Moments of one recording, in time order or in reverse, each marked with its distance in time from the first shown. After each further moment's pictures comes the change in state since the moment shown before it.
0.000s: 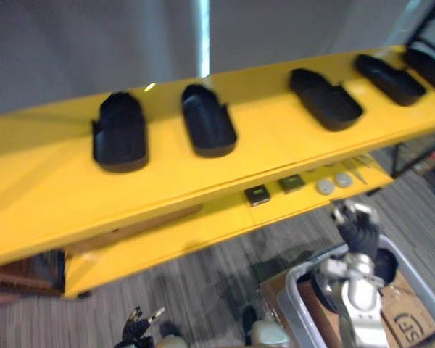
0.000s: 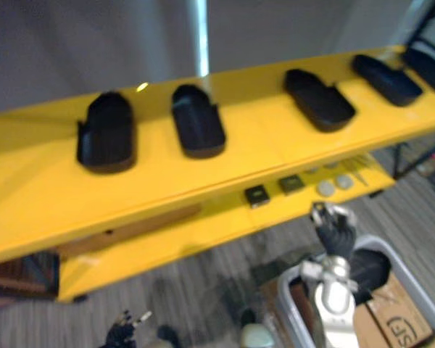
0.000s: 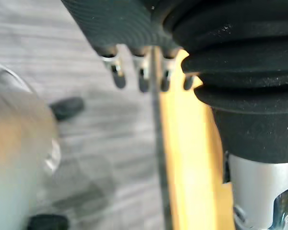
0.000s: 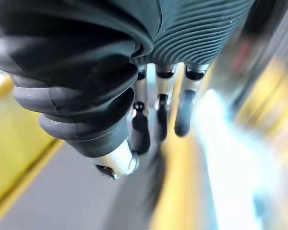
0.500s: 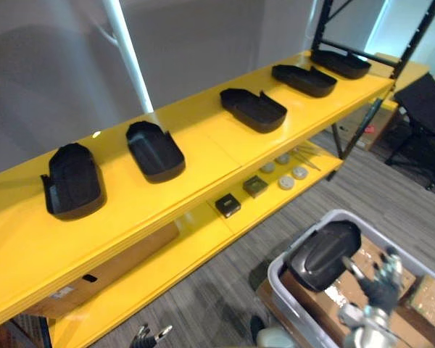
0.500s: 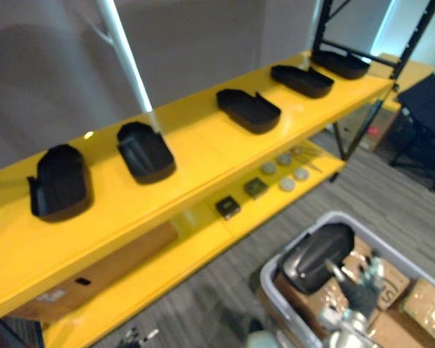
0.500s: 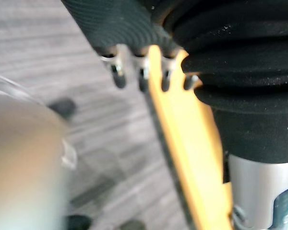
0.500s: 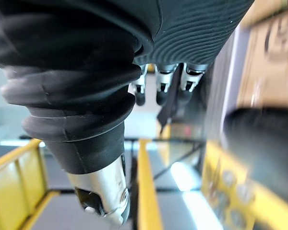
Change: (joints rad) left arm 0.100 0.002 -0.001 -0.012 0.034 0.032 -0.016; right arm -0.046 0.058 0.111 0.084 0.096 -0.101 0.015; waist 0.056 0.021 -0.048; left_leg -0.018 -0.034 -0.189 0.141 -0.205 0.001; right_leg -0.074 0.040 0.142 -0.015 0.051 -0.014
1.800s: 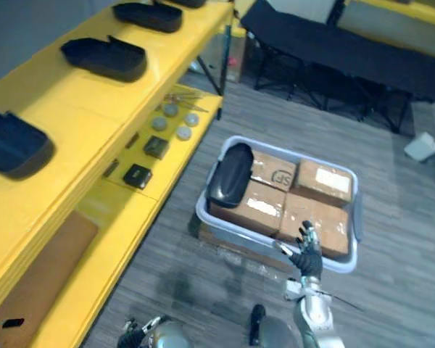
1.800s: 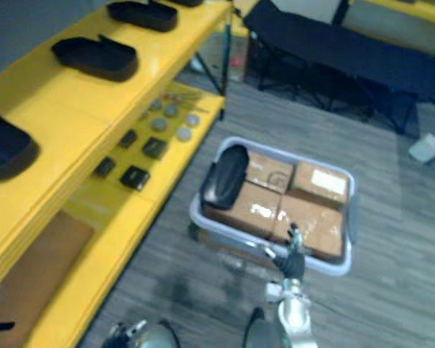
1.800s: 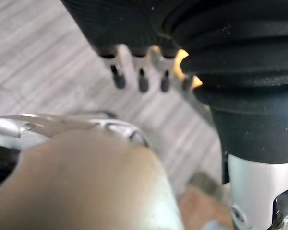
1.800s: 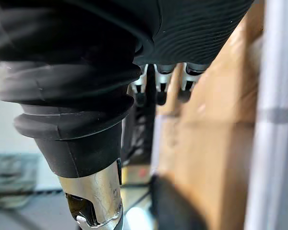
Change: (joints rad) left arm -0.055 0.022 0.050 -0.031 -0.085 0.002 0.028; right arm -0.137 -0.046 0.275 0.150 -0.011 0.100 -0.015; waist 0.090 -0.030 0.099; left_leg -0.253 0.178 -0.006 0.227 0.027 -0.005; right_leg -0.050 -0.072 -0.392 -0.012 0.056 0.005
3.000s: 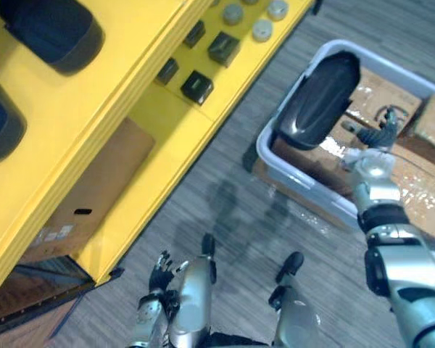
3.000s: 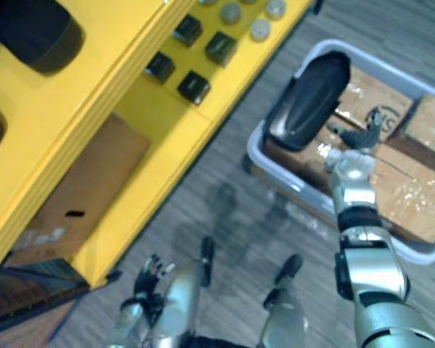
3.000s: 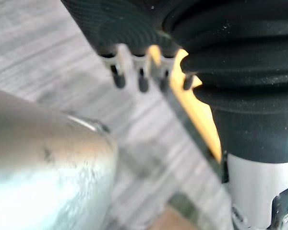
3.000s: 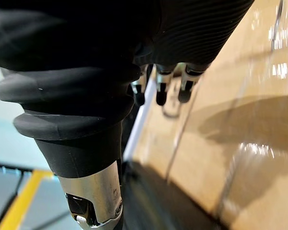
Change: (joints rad) left arm -0.201 -0.051 -0.200 -0.154 -0.037 -0.110 -0.001; right arm -1.146 -0.380 -0.164 0.722 0.139 0.380 -0.138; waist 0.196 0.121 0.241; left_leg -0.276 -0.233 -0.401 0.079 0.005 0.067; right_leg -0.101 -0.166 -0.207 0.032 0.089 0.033
